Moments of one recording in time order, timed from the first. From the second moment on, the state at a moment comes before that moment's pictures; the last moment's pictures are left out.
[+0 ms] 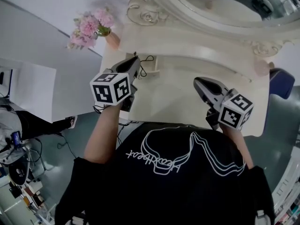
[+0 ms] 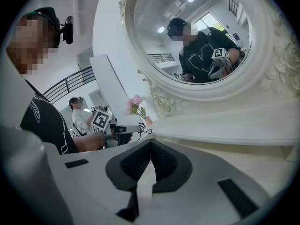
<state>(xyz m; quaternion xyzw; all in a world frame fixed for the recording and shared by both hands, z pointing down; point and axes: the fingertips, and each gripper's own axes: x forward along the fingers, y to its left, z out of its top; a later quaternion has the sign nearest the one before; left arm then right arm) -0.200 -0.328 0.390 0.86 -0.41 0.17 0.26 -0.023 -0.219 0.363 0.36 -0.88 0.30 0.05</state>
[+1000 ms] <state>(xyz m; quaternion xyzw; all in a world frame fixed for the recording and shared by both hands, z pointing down) -0.225 -0.345 0.437 0.83 -0.42 0.21 0.31 -0.050 -0.242 0.381 0.37 -0.87 0.33 0.05</state>
